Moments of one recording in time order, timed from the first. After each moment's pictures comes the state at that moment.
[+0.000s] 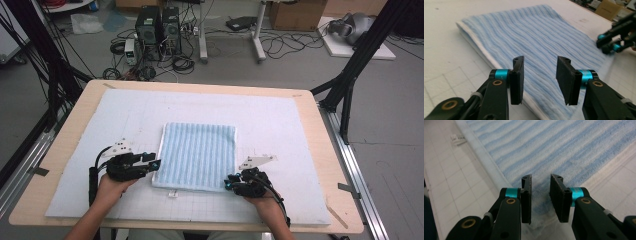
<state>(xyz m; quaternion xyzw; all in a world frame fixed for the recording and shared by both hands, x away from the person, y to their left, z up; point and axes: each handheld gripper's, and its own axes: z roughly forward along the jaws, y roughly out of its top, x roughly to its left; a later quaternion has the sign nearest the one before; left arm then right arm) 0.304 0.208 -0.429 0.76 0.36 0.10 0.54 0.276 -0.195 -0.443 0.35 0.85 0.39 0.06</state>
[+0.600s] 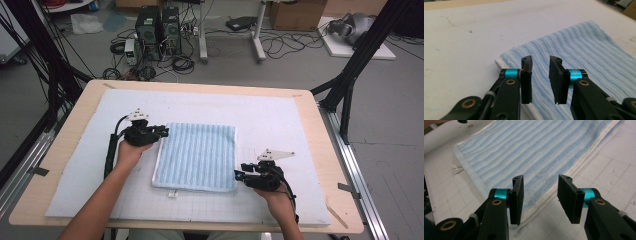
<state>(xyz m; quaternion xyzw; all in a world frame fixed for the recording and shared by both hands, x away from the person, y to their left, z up) 0.408 0.179 -0.428 0.76 0.41 0.13 0.49 0.285 -0.230 -0.429 0.39 0.80 0.46 0.06</state>
